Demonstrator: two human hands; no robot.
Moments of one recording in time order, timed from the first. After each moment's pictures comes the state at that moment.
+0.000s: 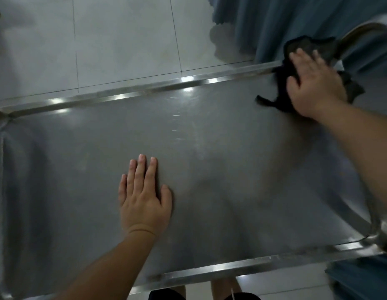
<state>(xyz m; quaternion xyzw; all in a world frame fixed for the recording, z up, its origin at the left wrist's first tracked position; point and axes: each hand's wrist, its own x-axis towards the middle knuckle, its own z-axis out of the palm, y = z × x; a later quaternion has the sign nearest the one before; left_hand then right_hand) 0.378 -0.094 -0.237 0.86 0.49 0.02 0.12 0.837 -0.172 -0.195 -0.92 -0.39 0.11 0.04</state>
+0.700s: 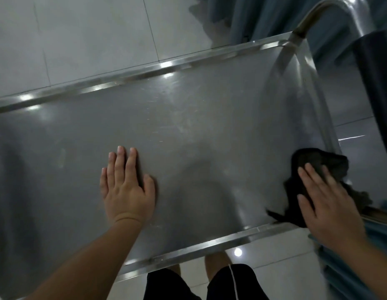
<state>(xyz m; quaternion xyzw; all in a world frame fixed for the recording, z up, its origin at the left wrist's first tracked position) 0.382 -0.097 -0.224 0.86 0.50 0.00 0.14 0.659 -0.472 -0.207 -0.91 -0.37 0.20 -0.04</state>
